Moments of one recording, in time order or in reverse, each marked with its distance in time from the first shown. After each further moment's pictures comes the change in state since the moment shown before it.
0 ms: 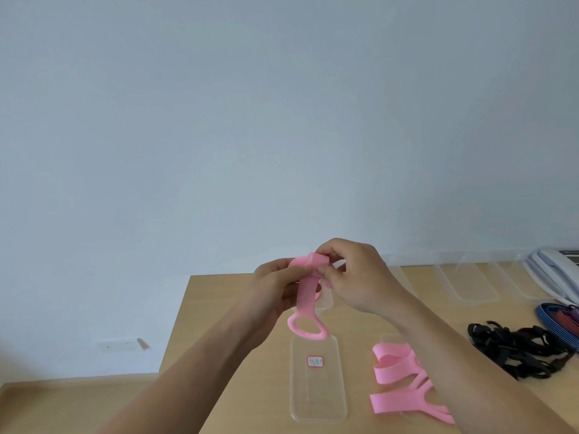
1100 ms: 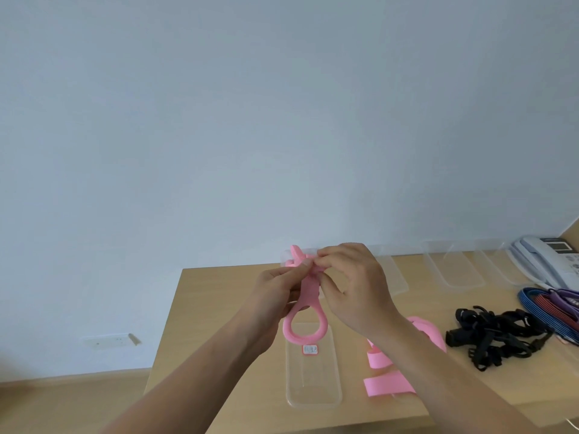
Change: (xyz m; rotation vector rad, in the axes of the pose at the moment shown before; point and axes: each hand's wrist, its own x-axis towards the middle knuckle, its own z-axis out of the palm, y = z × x) left_hand -0.008 -0.017 0.011 0.001 0.060 -0.094; right_hand -0.035 0.008 0.026 -0.177 0.379 -0.286
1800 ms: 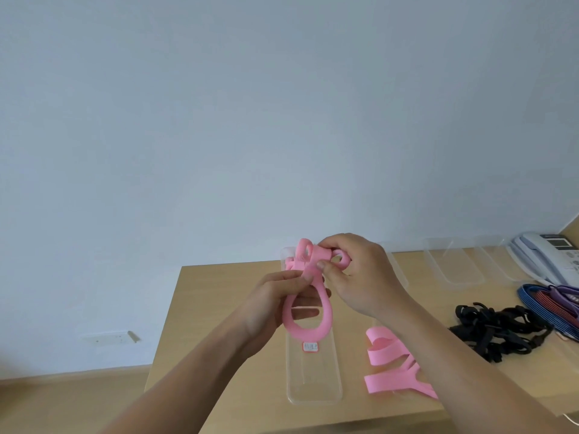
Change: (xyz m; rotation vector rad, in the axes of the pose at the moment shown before) left_hand 0.002 -0.011 -0.018 -0.008 -0.241 -0.015; right_hand 0.018 0.000 -0.014 0.113 -0.184 0.186
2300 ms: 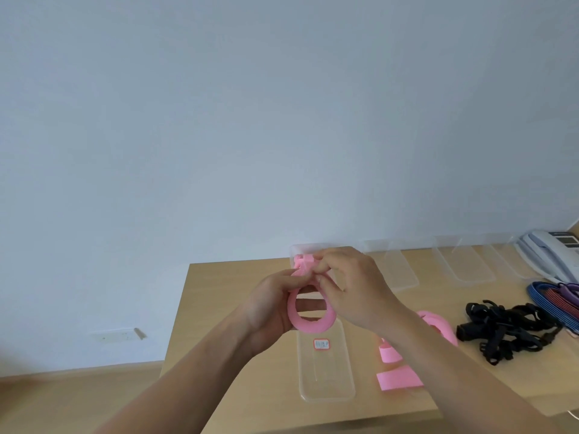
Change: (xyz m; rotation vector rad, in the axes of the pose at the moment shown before) left_hand -0.006 0.006 -0.020 -0.170 -0.088 -0.112; right_hand -0.008 -0.003 0.039 -0.023 -0.067 -0.061
